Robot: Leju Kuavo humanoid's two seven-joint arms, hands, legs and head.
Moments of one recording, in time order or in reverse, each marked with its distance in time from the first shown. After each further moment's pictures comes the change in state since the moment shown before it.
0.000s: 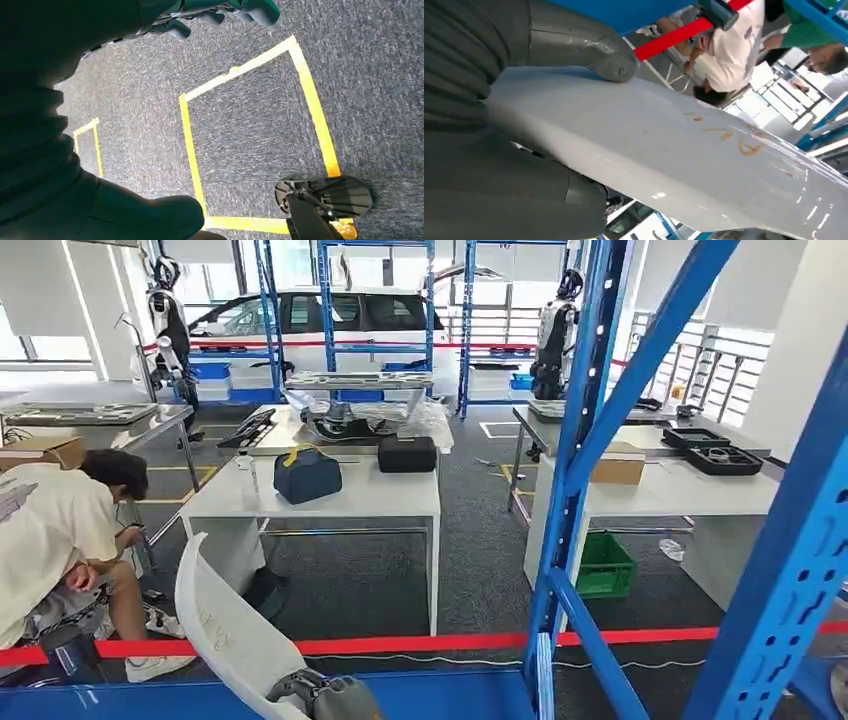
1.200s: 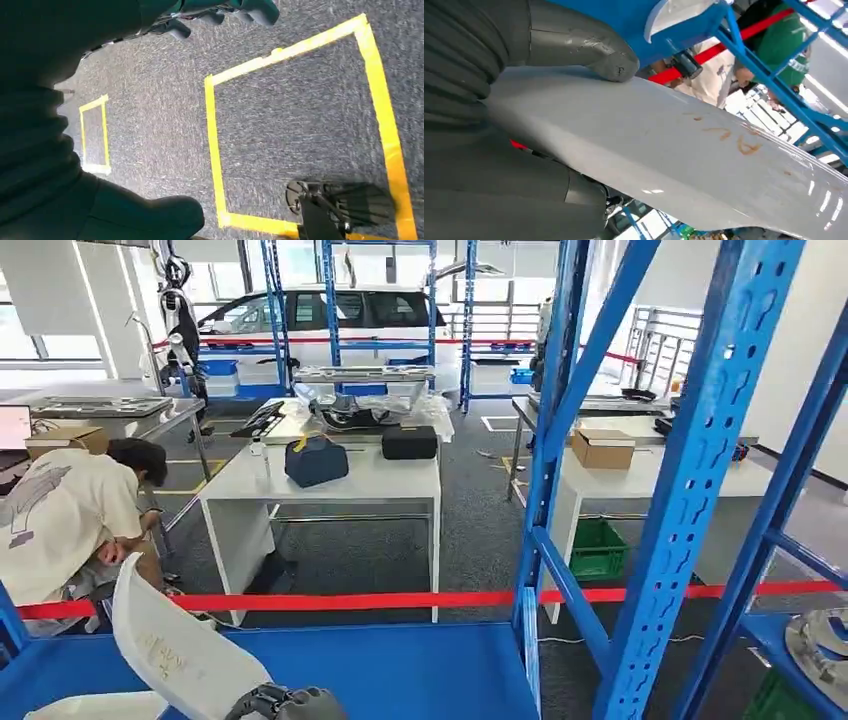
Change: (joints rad) left arm 0.010 -0.006 0.060 -0.005 0.032 0.028 -0.008; right arm -0.045 0.046 0.061 0.052 -0.005 0.020 -0.014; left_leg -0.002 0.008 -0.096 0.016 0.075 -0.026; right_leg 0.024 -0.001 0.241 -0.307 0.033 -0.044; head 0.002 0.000
